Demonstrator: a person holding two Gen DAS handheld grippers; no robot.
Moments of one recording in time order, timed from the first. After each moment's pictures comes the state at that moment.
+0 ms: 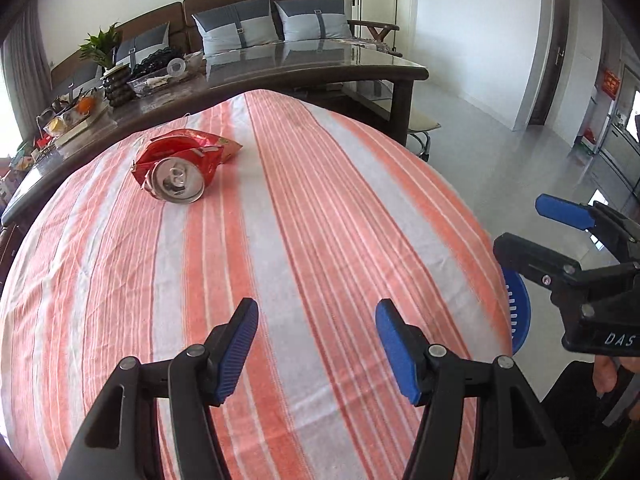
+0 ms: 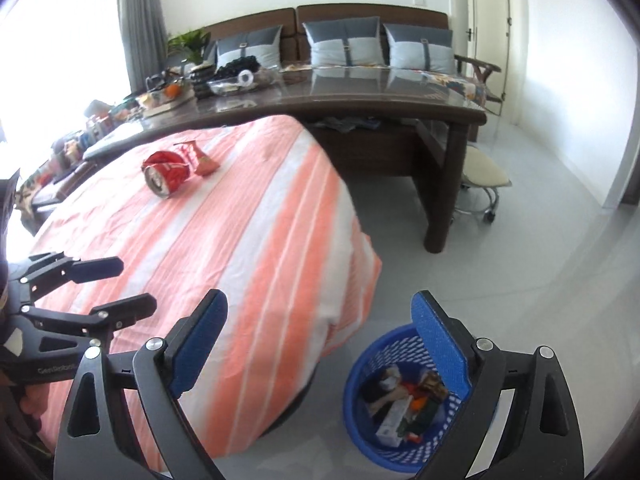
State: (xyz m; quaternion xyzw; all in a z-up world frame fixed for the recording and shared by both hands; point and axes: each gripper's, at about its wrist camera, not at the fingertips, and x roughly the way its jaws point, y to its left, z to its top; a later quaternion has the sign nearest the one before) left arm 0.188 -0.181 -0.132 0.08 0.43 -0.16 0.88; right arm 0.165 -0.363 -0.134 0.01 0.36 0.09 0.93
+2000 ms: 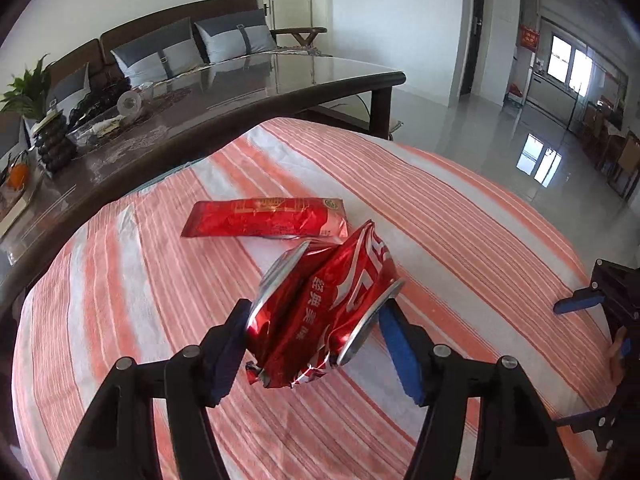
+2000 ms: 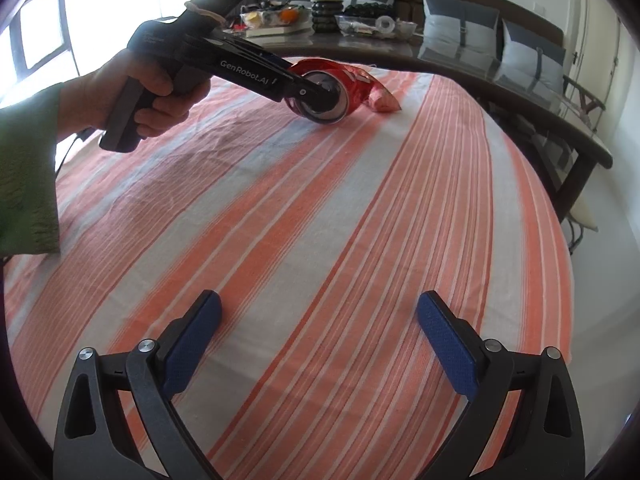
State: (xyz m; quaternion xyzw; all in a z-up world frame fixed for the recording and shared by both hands) left arm 0.344 -0.057 -0.132 0.14 0.40 -0.31 0.85; right arm 0.176 -0.210 -0.177 -0.09 0.41 0.22 0.88
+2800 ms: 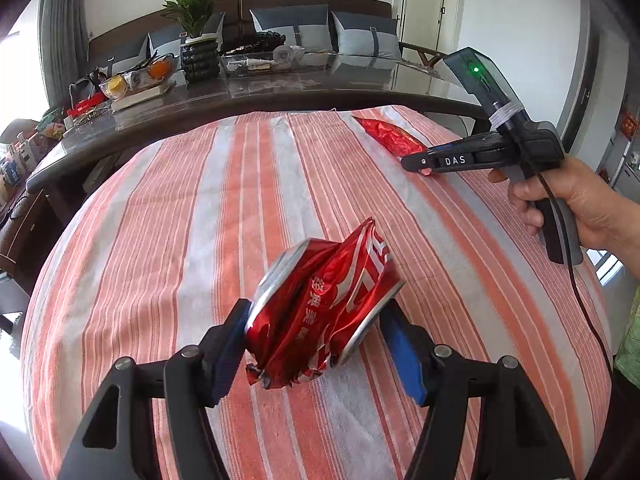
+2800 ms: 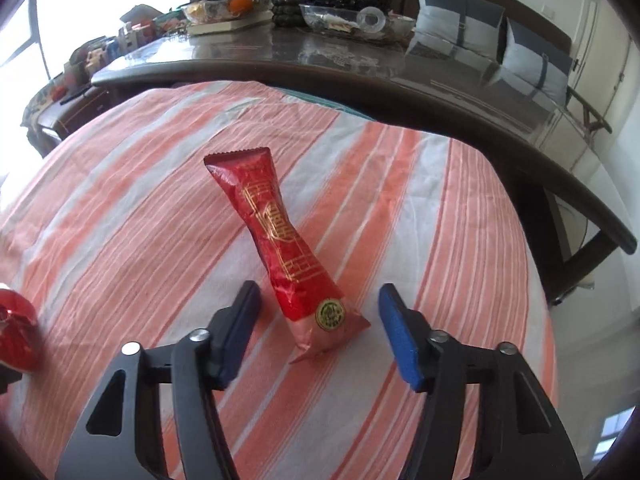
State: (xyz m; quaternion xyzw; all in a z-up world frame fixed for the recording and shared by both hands) left arm 0.257 0.034 -0.137 0.03 0.41 -0.14 0.90; right arm 0.413 -0.159 -0.168 -0.11 0.44 0.19 0.87
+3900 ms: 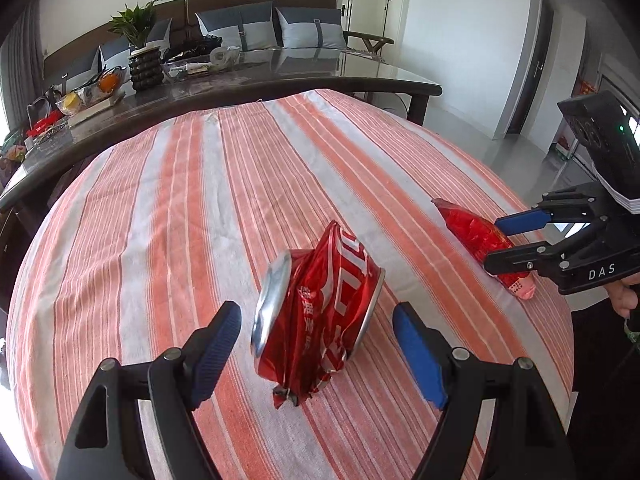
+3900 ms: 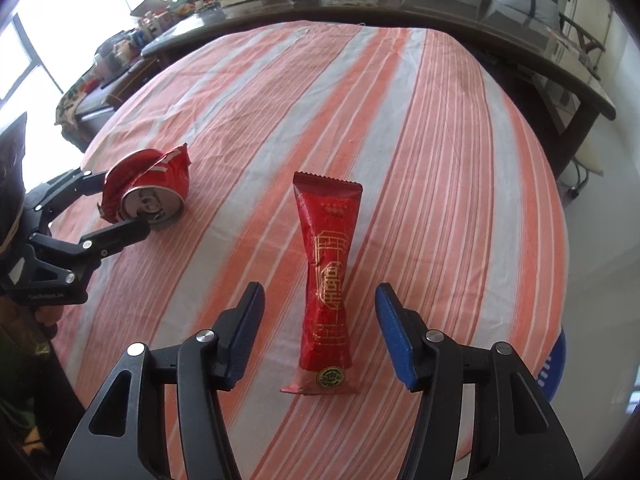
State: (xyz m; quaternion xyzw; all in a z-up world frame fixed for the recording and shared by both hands) left arm 0.201 -0.001 -0.133 0.06 0.42 -0.22 0.88; right arm 0.202 -0.201 -0.143 -0.05 0.52 0.19 0.83
